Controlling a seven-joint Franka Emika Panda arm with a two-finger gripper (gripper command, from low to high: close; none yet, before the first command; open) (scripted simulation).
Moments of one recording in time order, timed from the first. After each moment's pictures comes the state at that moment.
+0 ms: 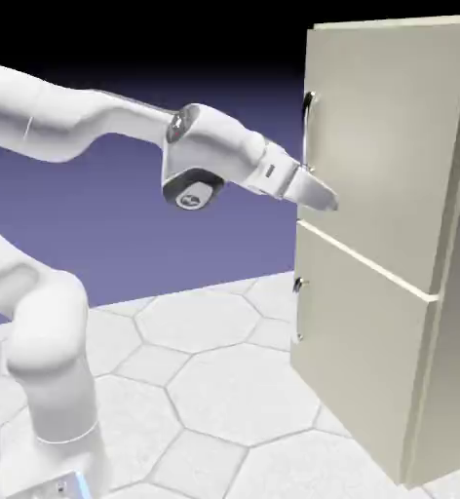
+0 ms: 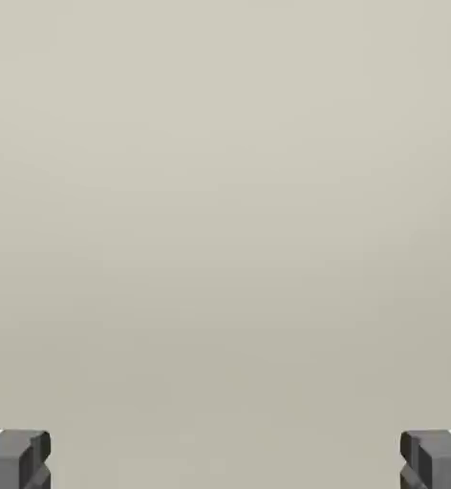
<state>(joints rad) -0.22 -0.70 0.29 -2.65 0.90 3.04 0.08</state>
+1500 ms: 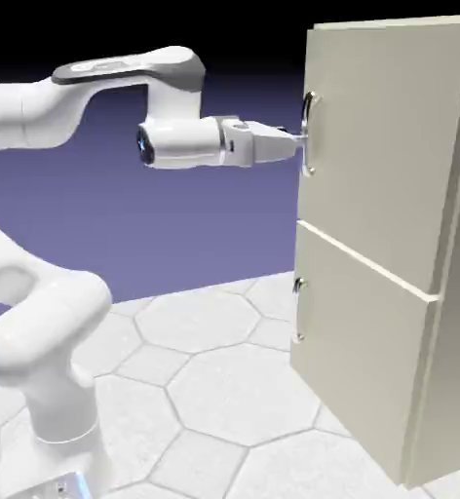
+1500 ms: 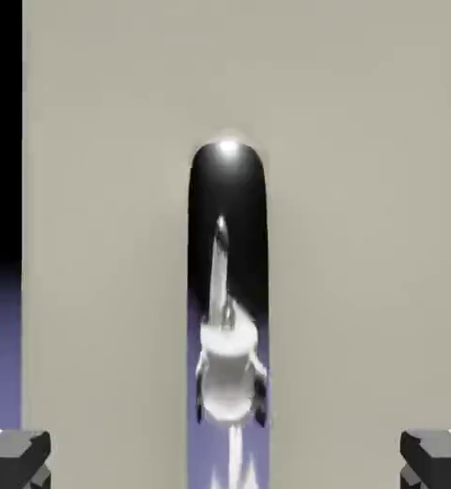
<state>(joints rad) -0.85 -0.86 0.93 -2.25 2.63 3.00 -1.20</state>
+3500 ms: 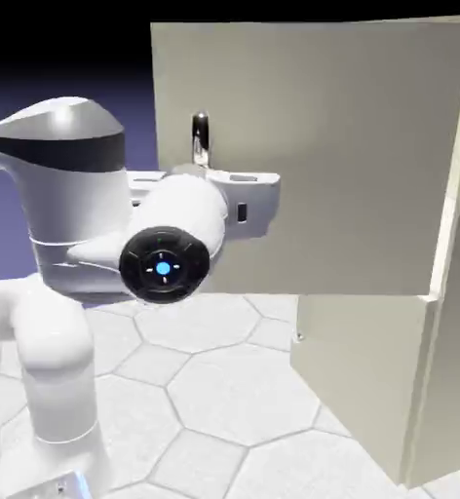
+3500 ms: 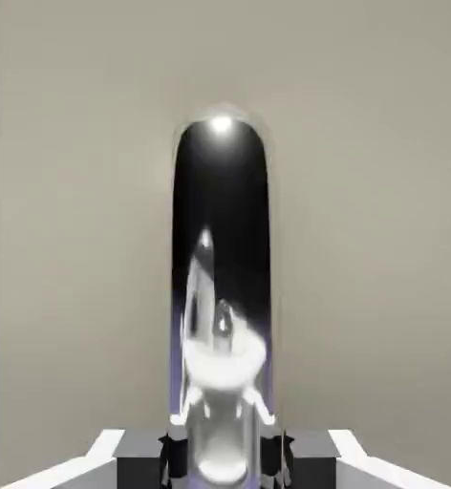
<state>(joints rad) 0.15 -1.20 -0.98 -2.39 0.69 1.49 -0.69</state>
